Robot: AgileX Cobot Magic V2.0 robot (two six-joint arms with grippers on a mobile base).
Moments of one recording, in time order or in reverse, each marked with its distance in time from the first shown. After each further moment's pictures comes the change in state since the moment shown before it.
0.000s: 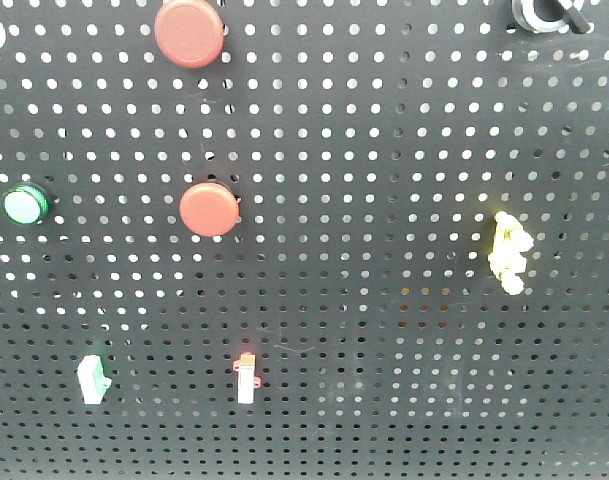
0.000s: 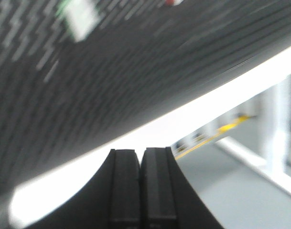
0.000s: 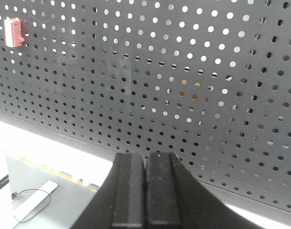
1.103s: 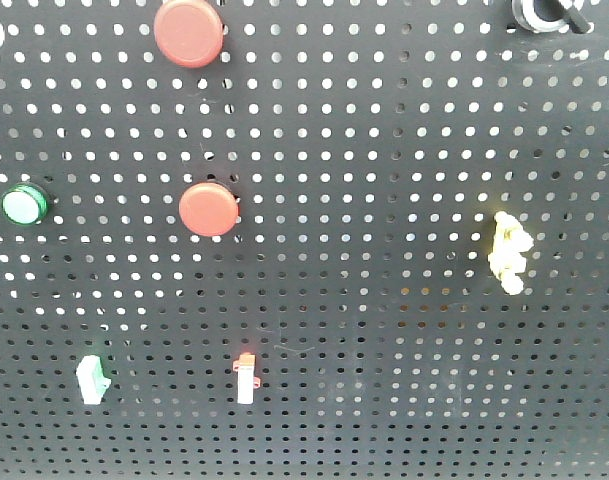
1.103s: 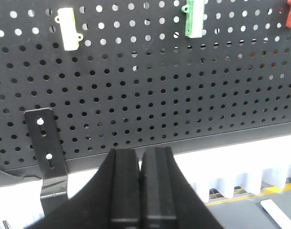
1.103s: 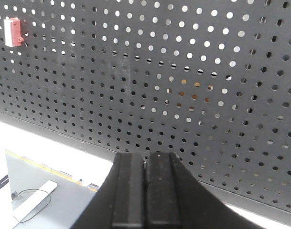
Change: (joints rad) left arm 0.115 -0.143 0.060 0.358 -0.094 -0.482; right arm 0.000 0.000 0.000 0.000 0.001 0.000
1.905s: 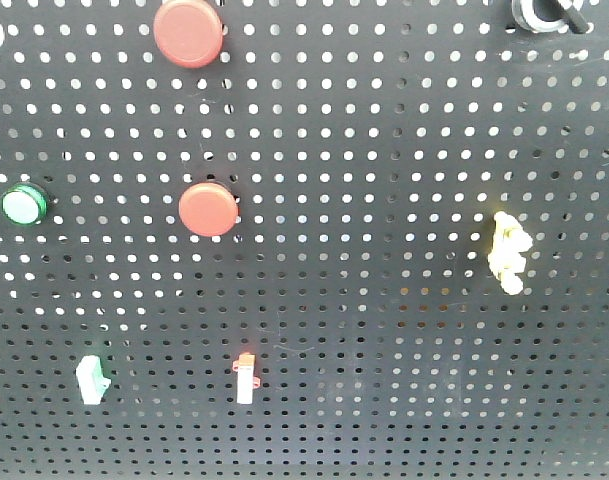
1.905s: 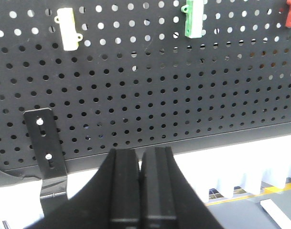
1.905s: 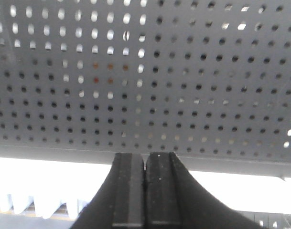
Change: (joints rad) left arm 0.000 0.000 0.000 0.000 0.001 0.000; right arm -0.221 0.000 0.287 -0.213 -0.361 0.249
